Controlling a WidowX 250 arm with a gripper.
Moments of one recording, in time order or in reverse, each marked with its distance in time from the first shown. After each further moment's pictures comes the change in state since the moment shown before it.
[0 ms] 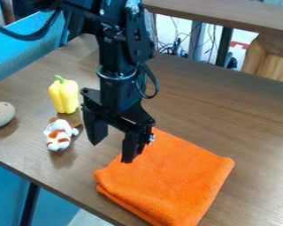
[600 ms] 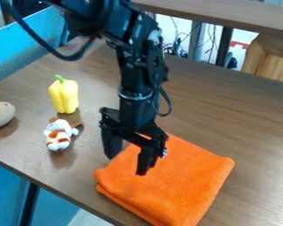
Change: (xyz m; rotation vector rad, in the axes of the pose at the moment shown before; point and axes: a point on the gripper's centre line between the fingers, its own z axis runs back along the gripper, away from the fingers) arm 0.022 -0.010 -0.040 -0.032 0.073 0.008
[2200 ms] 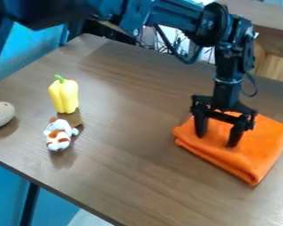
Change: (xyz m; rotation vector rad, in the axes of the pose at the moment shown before) arm 0.149 -0.070 -0.013 -0.089 -0.039 0.029
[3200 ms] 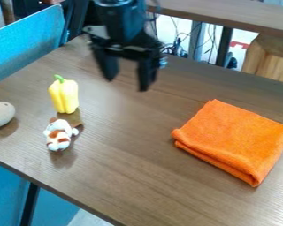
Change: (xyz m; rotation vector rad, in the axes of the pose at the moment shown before) arm -0.118 0.101 0.128 0.080 -0.246 0.058
